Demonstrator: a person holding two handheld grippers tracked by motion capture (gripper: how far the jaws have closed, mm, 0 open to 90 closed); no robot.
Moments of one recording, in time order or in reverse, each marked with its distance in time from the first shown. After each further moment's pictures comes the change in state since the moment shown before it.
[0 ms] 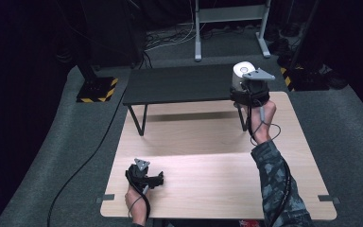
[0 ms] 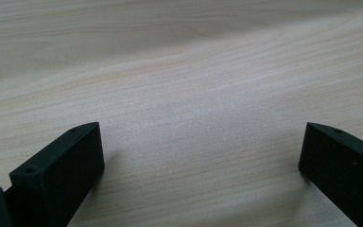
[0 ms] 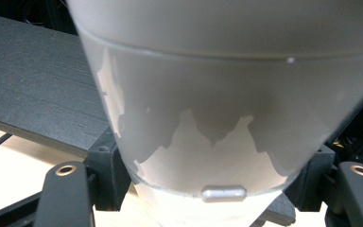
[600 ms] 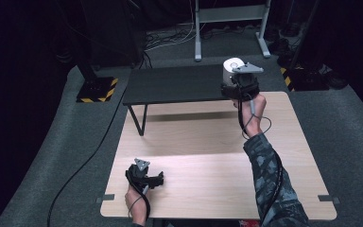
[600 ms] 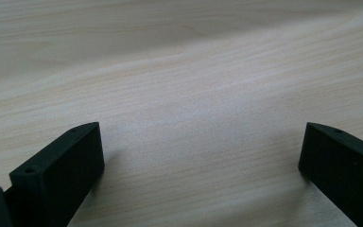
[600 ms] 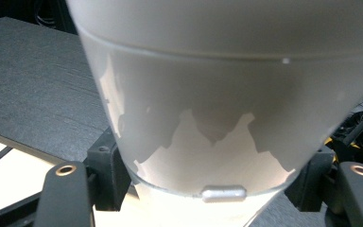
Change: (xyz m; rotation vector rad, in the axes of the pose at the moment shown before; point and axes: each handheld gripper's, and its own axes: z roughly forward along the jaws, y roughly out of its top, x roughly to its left) left arm 0.000 0.000 0.000 0.001 -0.003 0.002; right arm 0.010 0.020 0.024 0.030 0.039 0.001
